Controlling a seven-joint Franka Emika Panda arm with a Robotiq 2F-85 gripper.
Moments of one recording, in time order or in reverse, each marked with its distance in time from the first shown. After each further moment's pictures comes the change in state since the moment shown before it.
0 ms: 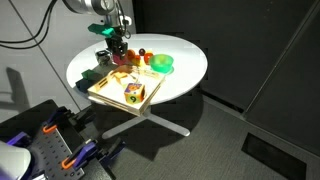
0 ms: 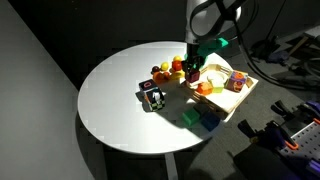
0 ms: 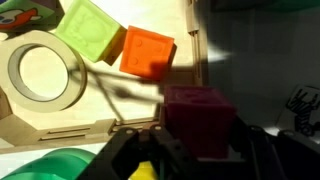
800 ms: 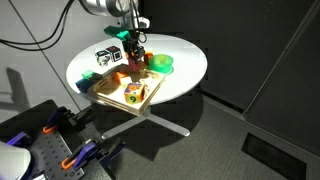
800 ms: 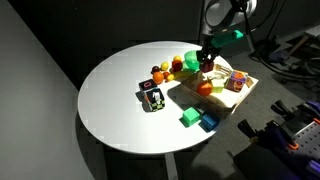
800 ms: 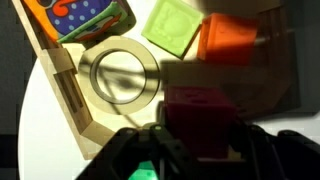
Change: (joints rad) arm -0.089 -0.012 -0.083 -0.012 0.000 0.001 0.003
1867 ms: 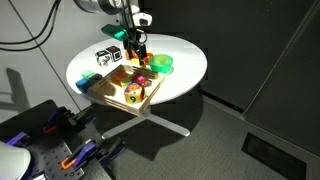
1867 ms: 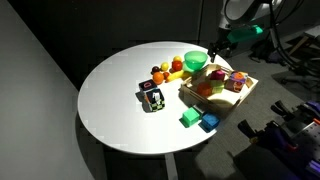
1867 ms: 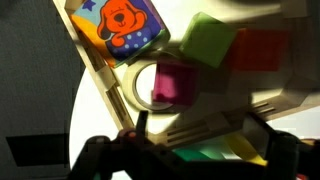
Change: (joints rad) arm -0.040 -0.162 -0.038 -0.193 0.000 0.091 0.005
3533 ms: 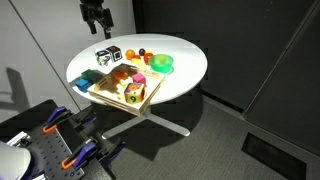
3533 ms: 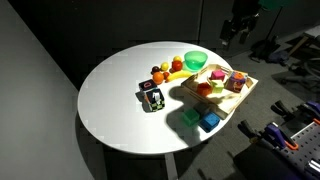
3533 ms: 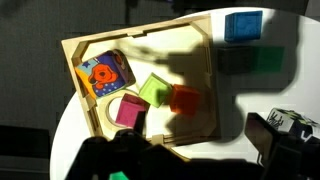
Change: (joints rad) arm 0.028 -0.448 0.111 -0.176 0.064 -0.318 -0.084
